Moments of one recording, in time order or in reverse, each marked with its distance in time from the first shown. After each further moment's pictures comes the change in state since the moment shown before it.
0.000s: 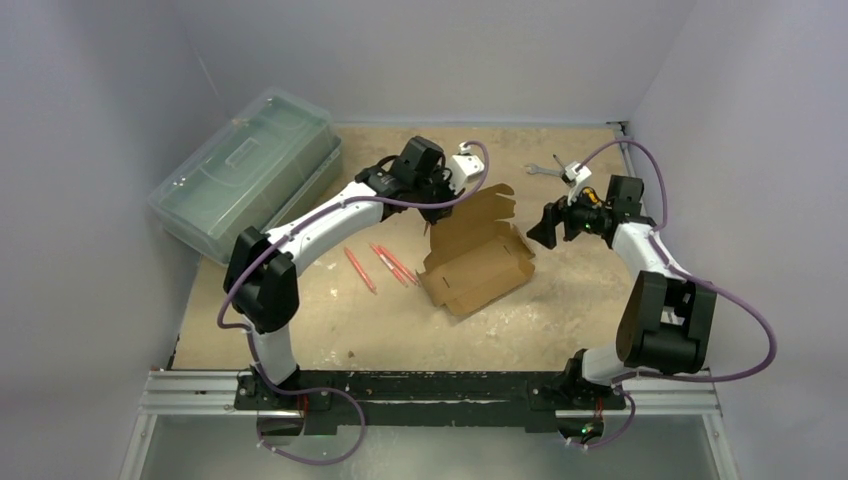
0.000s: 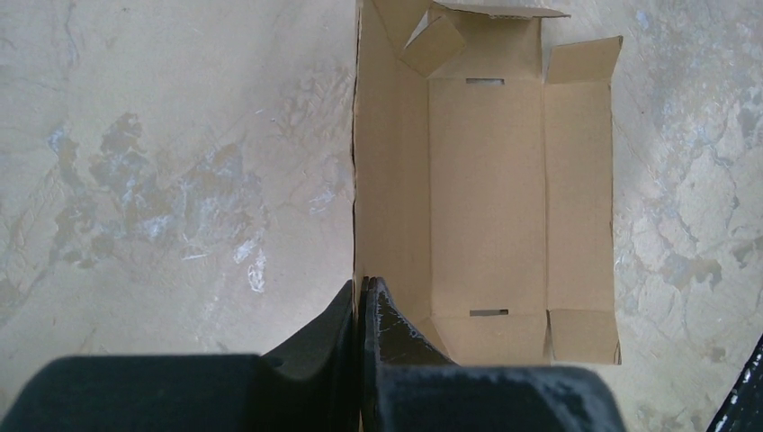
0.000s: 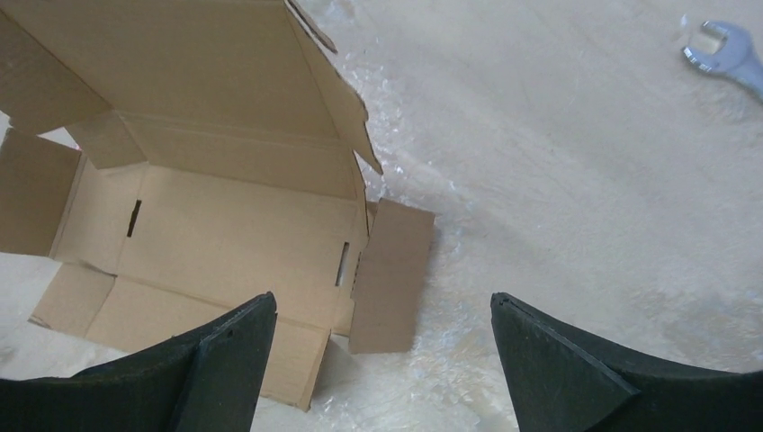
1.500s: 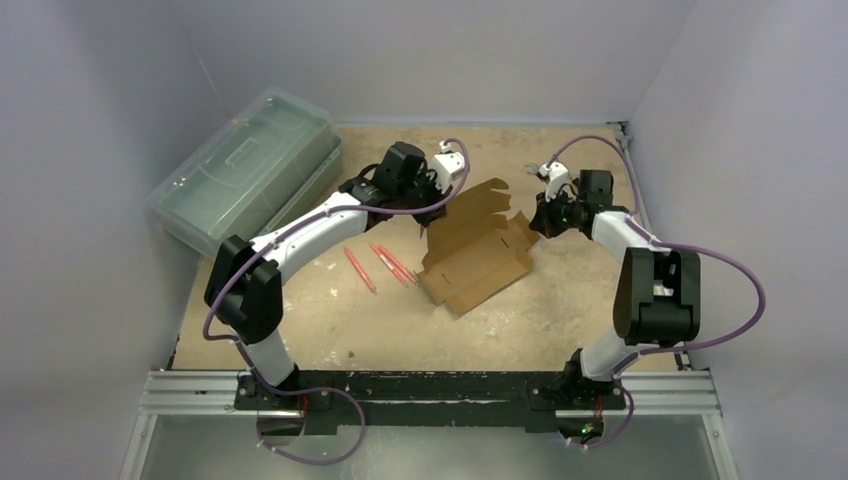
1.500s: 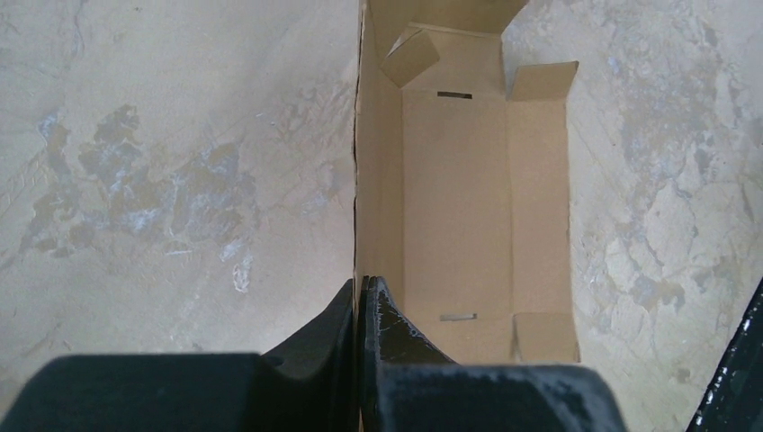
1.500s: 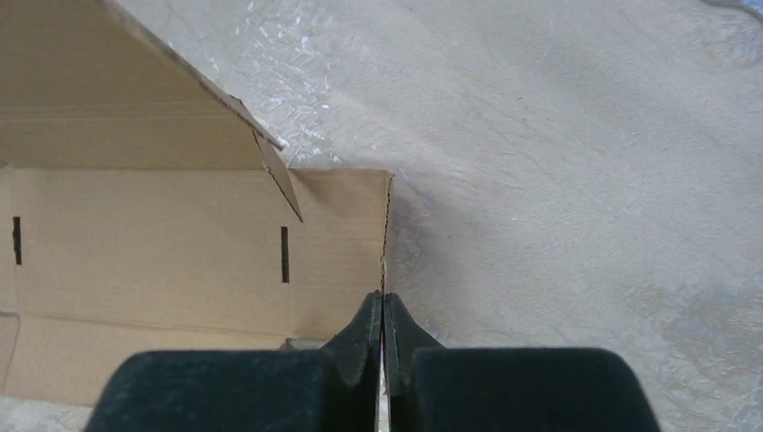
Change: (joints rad) left arm 0.040 -0.099 -0.175 0.173 0.041 -0.095; right arm 0.141 0.166 0.057 0.051 0.288 0.077
